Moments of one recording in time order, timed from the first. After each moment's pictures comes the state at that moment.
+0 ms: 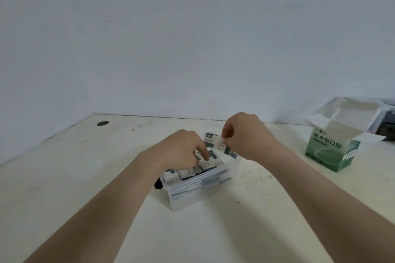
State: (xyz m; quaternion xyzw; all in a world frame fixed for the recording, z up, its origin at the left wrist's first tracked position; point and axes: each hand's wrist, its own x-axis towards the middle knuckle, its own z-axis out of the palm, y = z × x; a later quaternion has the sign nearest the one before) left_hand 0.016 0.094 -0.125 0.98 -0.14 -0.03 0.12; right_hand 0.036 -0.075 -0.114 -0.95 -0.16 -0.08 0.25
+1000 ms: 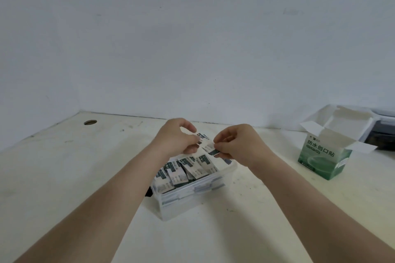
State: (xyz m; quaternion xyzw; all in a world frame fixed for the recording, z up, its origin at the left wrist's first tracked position) left_hand 0.049 0.096 -0.133 0.82 0.06 0.04 0.57; right_hand 0.045 -0.075 -0.129 -0.82 -0.08 0.03 0.57
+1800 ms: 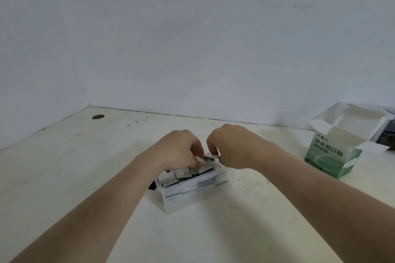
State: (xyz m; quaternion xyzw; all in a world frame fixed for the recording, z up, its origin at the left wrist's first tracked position) left_hand 0.028 0.098 -0.138 0.98 -0.08 -0.02 0.20; right_hand 0.048 -0.059 -0.120 -0.95 -0.31 -0.03 -0.04
